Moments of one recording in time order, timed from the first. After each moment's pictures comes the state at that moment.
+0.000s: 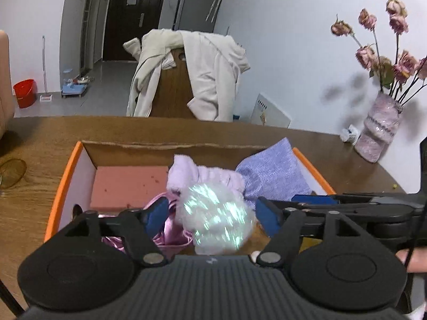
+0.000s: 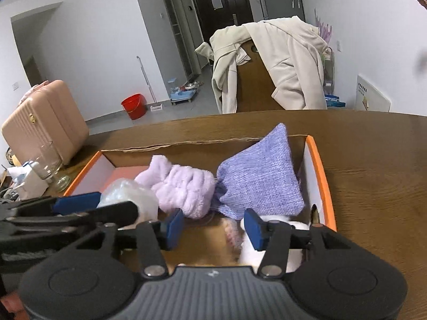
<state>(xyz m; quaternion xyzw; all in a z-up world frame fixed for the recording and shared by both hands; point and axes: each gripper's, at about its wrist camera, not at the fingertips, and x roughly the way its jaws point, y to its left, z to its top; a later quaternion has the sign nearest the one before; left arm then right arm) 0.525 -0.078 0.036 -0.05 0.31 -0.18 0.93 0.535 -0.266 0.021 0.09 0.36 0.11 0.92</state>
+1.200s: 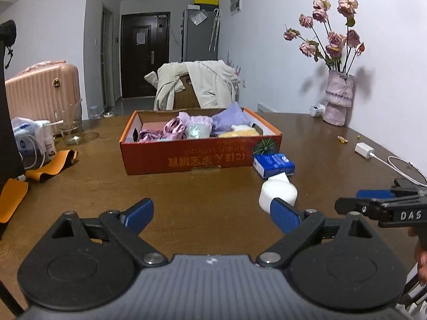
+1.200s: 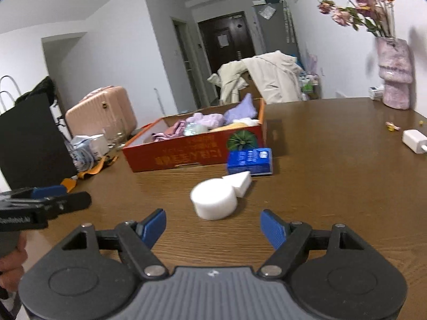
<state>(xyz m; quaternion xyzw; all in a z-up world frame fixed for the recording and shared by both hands) 0.182 -0.069 0.041 0.01 0.24 -0.14 0.96 0.169 -0.322 0.013 0.11 0.27 0.12 0.95</state>
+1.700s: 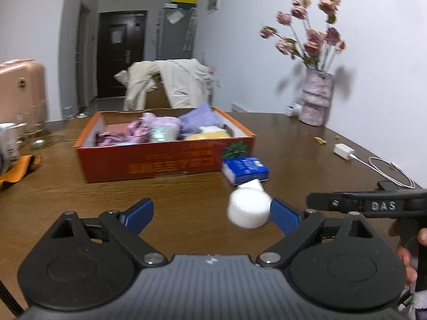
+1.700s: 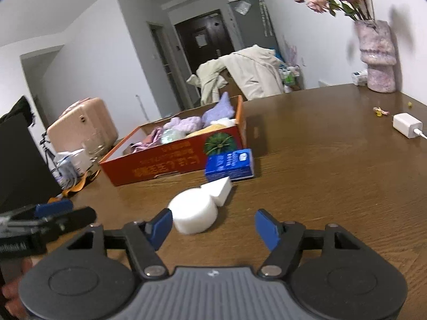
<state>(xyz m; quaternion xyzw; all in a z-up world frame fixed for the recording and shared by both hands) 0.220 -0.104 0.024 0.01 0.24 -0.21 0.95 0.199 -0.336 0.005 0.15 0.28 0.09 0.94</state>
